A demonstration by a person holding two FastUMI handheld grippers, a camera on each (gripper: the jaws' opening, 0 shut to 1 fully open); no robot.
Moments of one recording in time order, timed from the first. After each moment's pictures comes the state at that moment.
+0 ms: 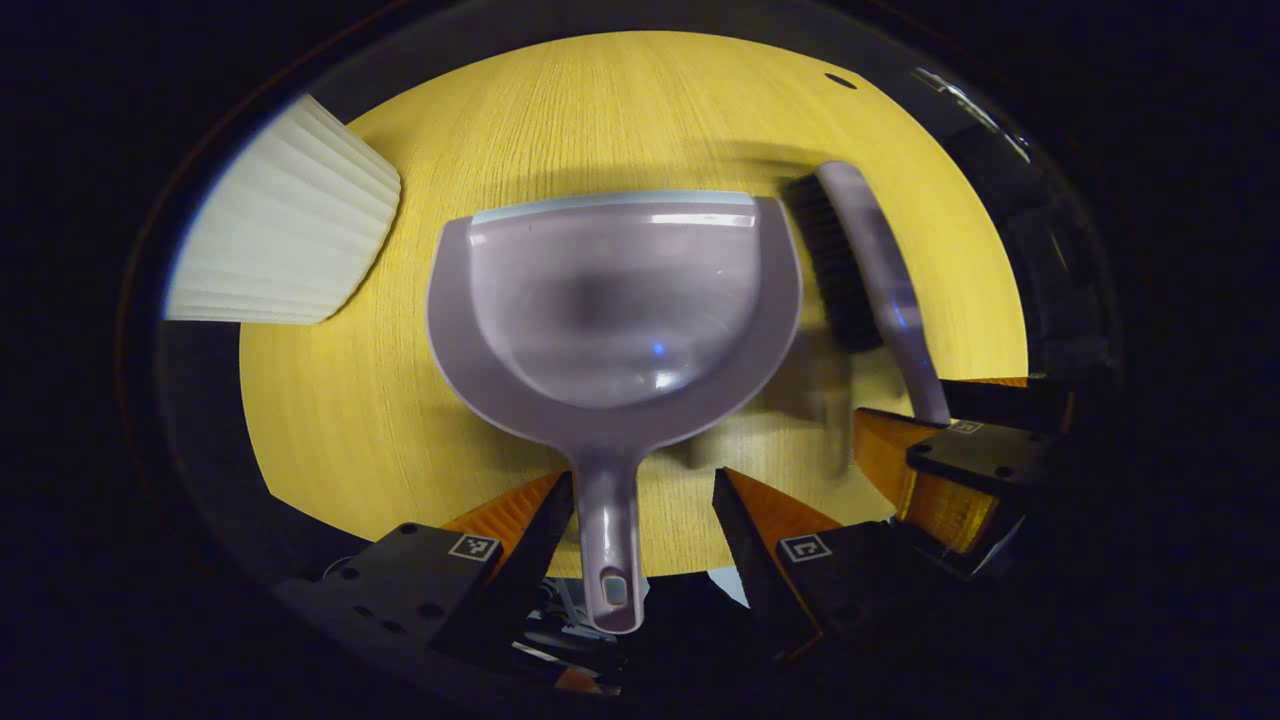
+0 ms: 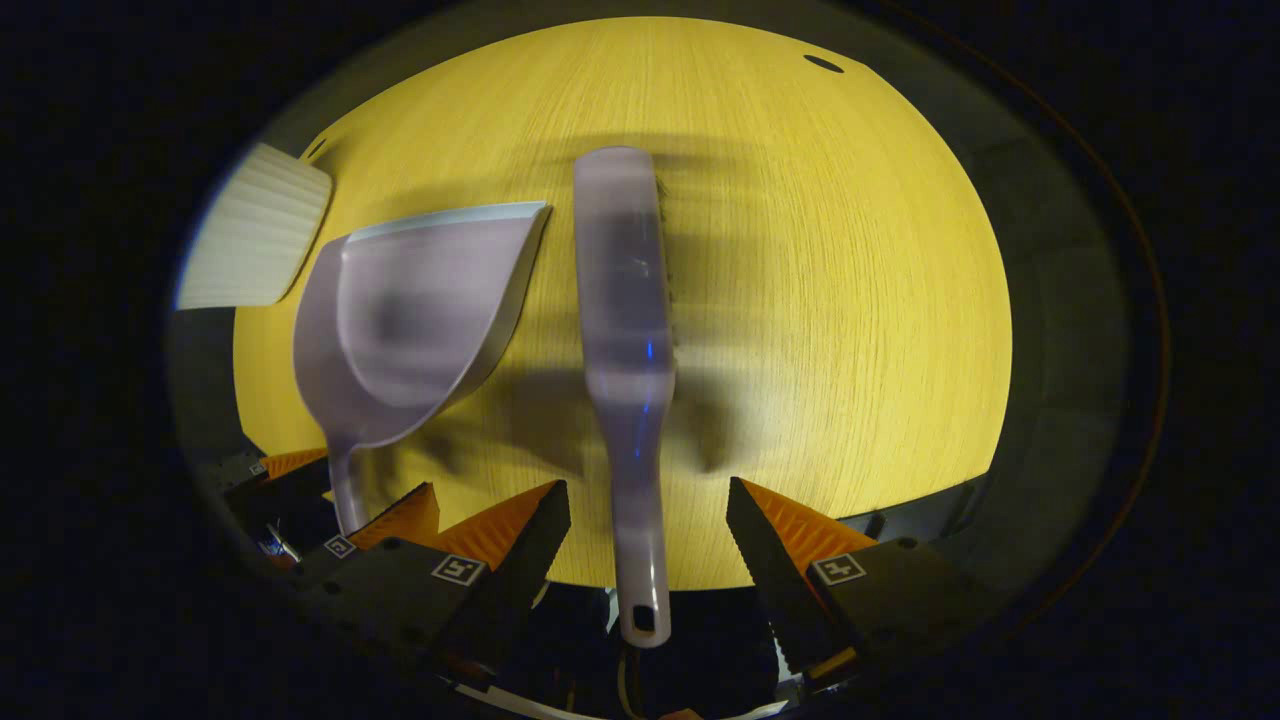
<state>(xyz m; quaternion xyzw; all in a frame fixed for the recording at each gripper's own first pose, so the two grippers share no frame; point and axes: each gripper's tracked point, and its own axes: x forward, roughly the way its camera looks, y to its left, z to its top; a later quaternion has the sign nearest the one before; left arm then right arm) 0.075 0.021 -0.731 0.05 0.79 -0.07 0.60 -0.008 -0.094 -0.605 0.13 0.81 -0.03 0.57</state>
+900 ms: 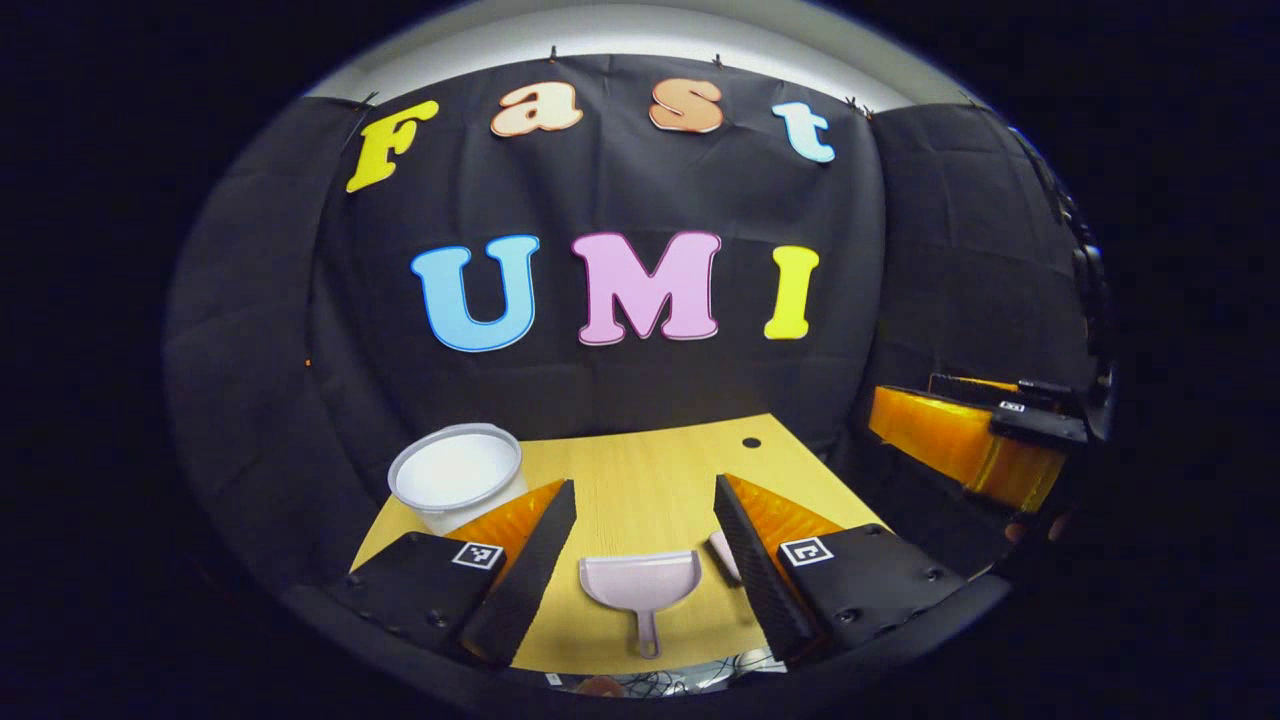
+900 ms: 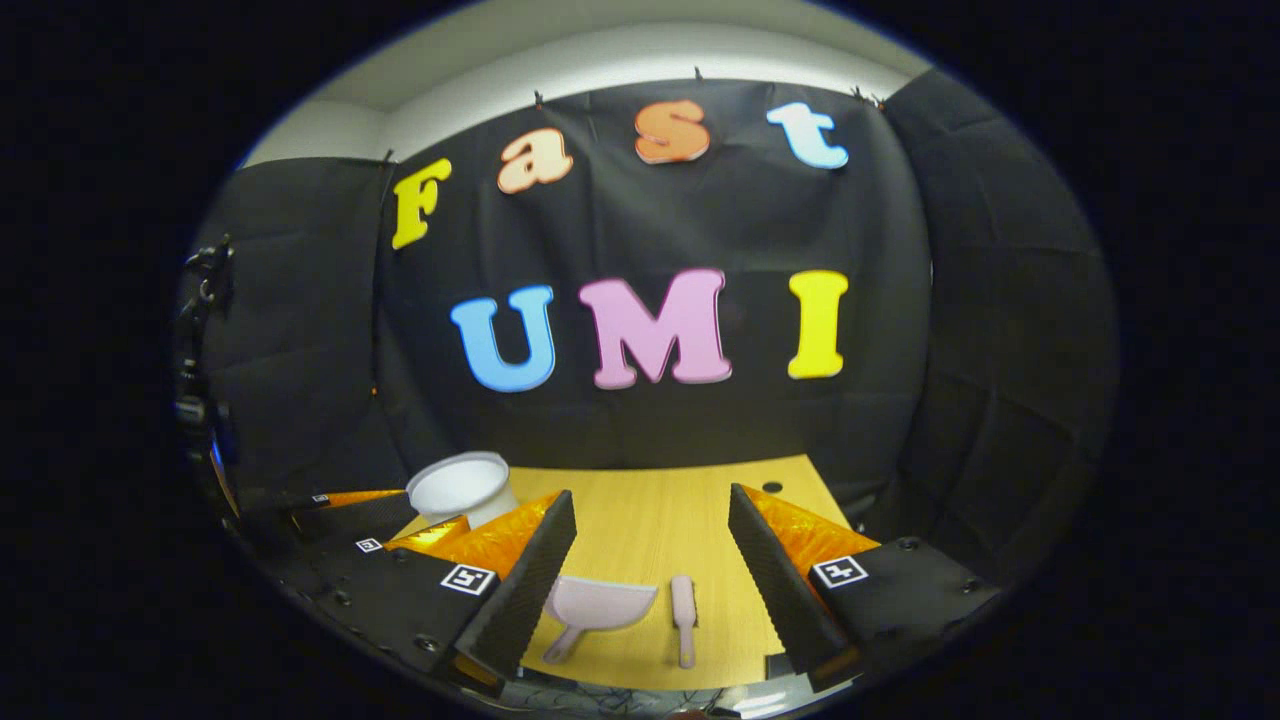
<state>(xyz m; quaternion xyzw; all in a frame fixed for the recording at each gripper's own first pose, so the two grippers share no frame) 0.071 0.030 -0.488 0.01 0.31 -0.08 0.95 0.072 -0.135 -0.180 0.12 0.21 -0.08 0.97</state>
